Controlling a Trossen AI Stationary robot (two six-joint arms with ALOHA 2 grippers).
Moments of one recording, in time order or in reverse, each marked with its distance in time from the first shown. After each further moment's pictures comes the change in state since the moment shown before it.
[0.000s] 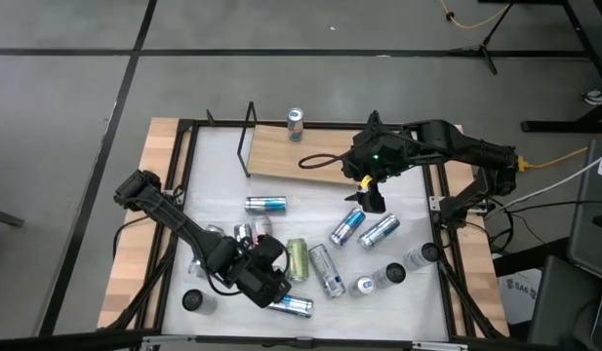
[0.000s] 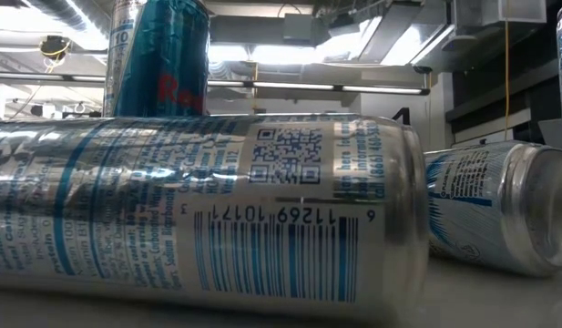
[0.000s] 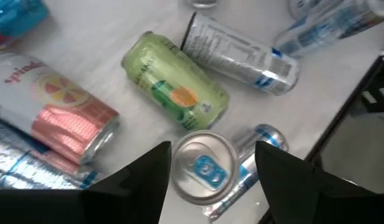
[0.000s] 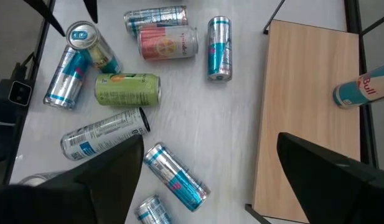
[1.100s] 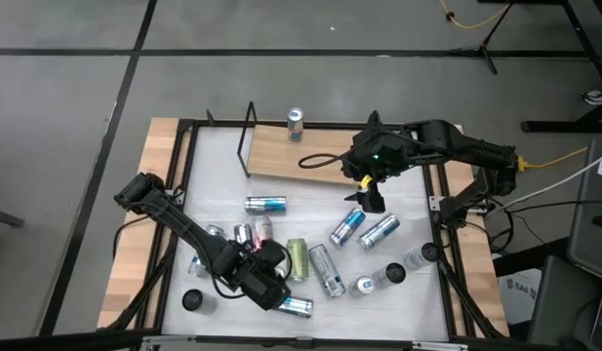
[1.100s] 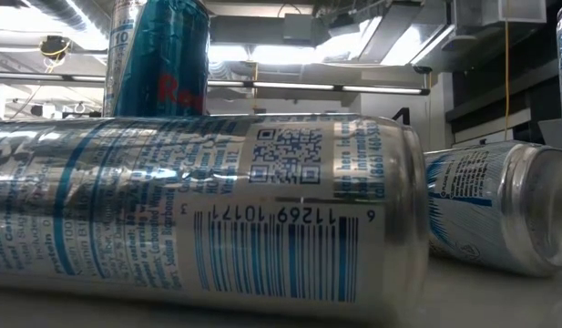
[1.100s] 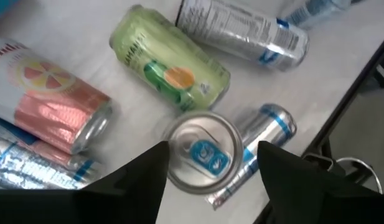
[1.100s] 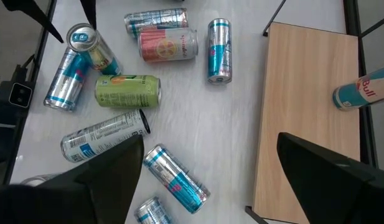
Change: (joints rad) left arm -0.002 0.035 0.000 0.013 0.077 0.038; right arm 0.000 0.000 0.000 0.007 0.000 0.000
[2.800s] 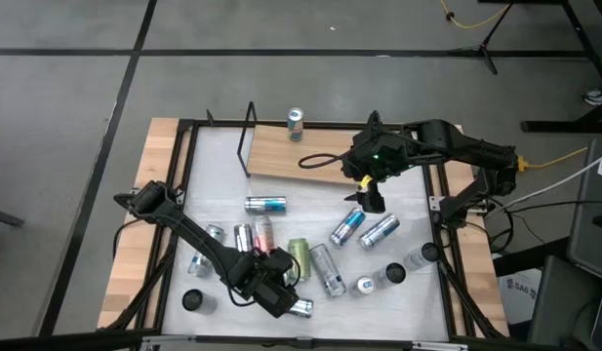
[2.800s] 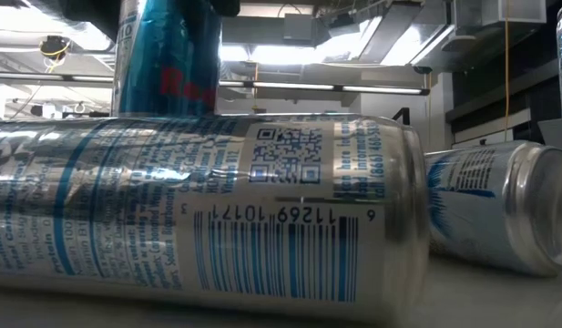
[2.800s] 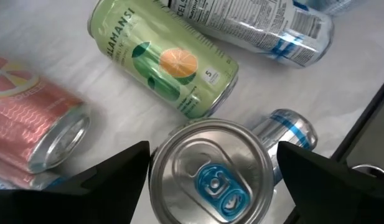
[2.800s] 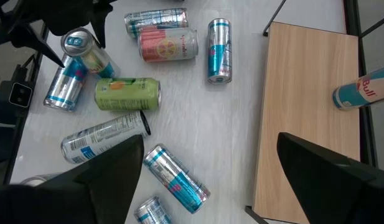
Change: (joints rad) left arm -0.002 0.109 -0.001 0.079 -0.025 -0.003; right arm 0.000 0.000 0.000 0.000 0.000 0.000
